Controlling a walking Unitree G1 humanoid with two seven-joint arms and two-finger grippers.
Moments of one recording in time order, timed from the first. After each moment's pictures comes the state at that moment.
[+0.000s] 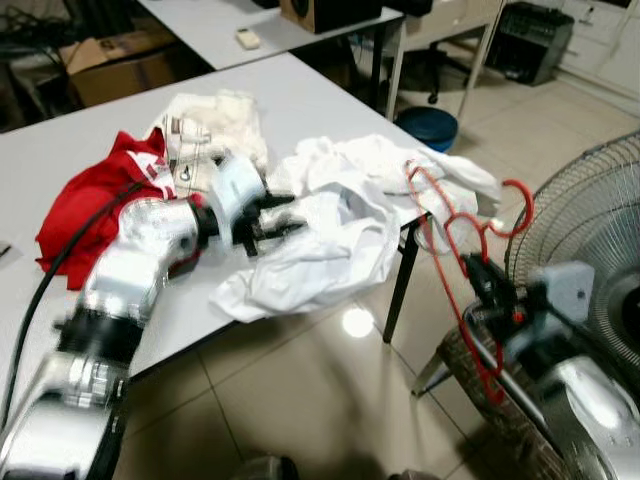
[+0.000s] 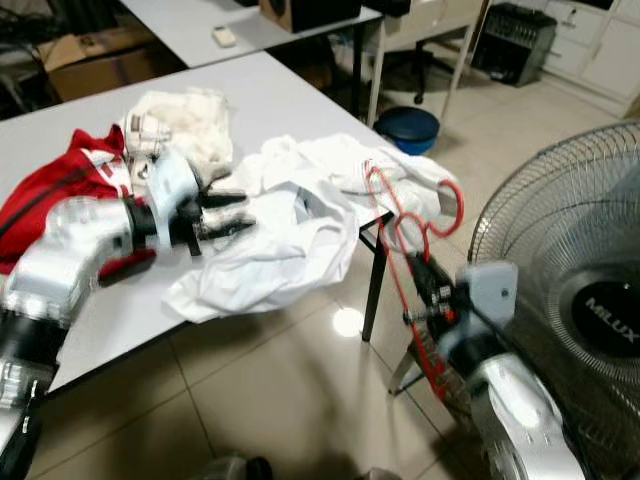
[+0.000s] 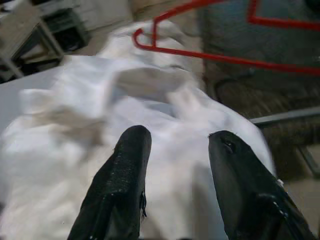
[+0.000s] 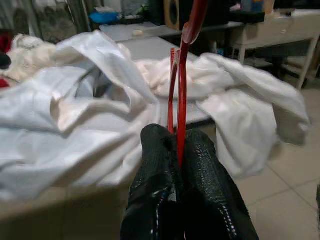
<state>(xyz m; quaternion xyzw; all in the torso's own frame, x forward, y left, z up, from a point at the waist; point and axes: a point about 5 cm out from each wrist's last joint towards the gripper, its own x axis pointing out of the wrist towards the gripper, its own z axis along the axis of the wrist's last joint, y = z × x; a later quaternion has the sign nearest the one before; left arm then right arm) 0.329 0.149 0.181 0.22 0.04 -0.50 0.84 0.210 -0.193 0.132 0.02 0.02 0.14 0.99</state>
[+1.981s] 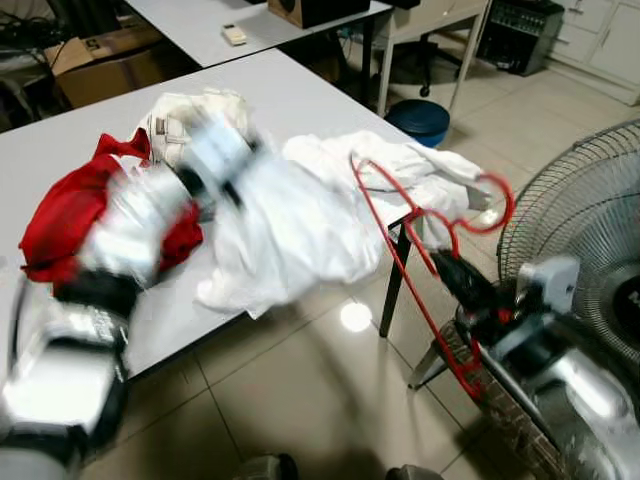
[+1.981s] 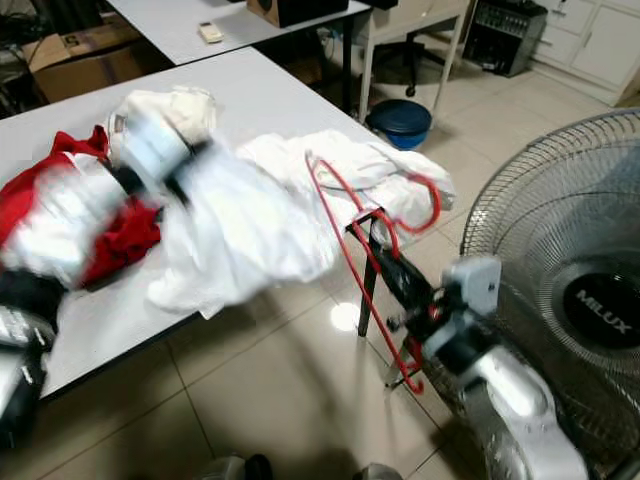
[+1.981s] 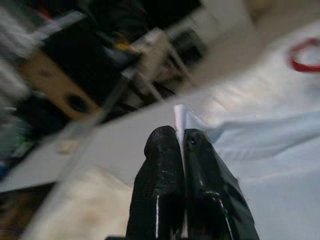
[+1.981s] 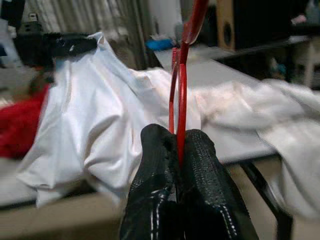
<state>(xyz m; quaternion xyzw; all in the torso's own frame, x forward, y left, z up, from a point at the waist) 0.383 0.192 0.239 0.31 -0.10 -0.25 0.91 0.219 -0.173 0.156 0.08 -0.03 0.26 0.96</state>
